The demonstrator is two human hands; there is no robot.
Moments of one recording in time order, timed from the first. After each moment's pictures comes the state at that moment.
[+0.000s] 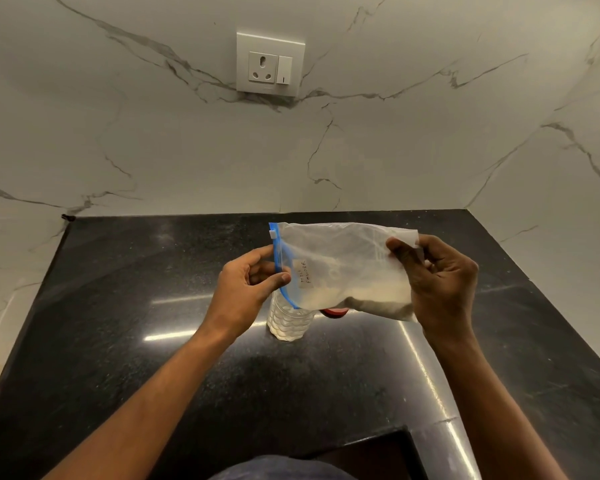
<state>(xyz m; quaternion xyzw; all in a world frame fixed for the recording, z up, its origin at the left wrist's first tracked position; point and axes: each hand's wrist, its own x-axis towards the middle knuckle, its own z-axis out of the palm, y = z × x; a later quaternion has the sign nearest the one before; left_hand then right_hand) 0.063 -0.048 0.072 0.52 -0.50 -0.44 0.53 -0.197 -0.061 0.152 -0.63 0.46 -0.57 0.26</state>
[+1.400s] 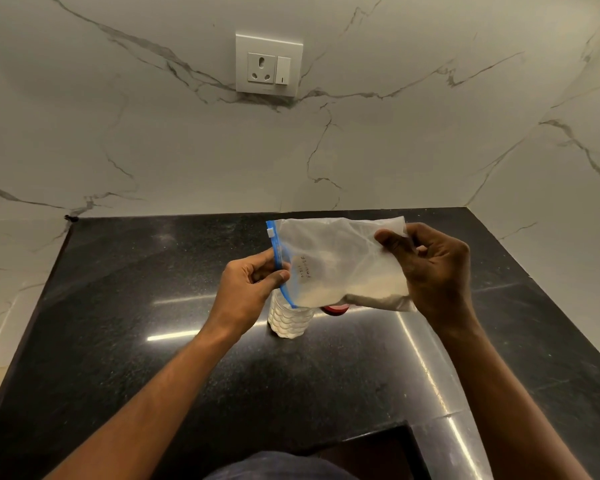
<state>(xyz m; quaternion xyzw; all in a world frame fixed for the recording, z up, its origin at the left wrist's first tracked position) 0.060 -0.045 0.071 0.50 -0.49 -0.46 0.55 -0.191 -0.060 0.176 -0.68 0.47 -0.51 0.25</state>
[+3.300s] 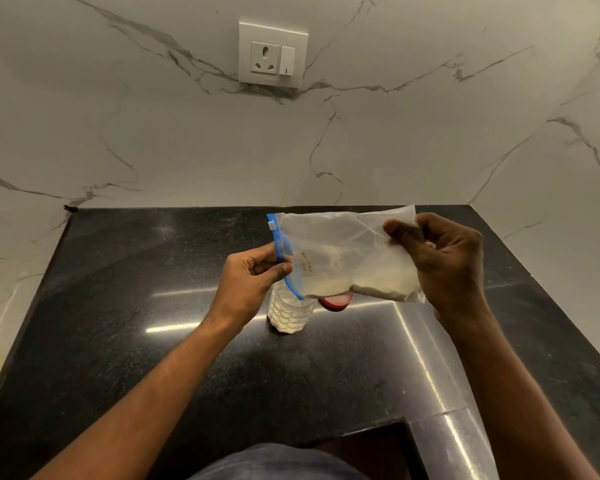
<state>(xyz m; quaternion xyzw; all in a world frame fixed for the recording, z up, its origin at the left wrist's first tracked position) 0.059 -0.053 0.061 0.50 -0.47 -0.47 0.56 -0.196 -0.063 0.185 -0.66 0.46 -0.51 0.30</state>
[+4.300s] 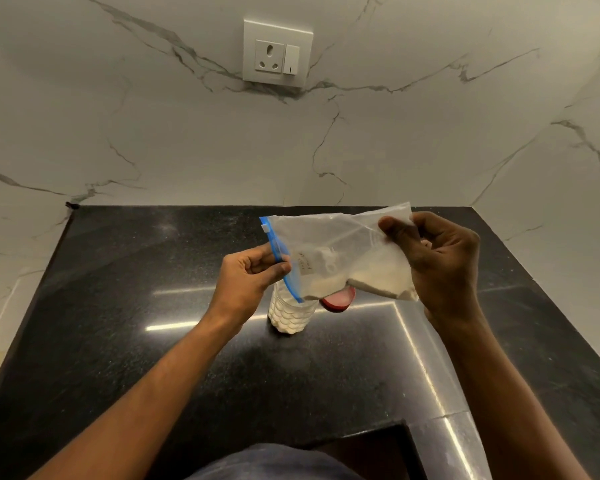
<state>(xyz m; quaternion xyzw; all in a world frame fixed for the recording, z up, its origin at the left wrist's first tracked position) 0.062 -0.057 0.055 0.48 -0.43 -0.50 0.58 -0.185 -0.065 0.178 -0.65 0.46 -0.53 0.30</state>
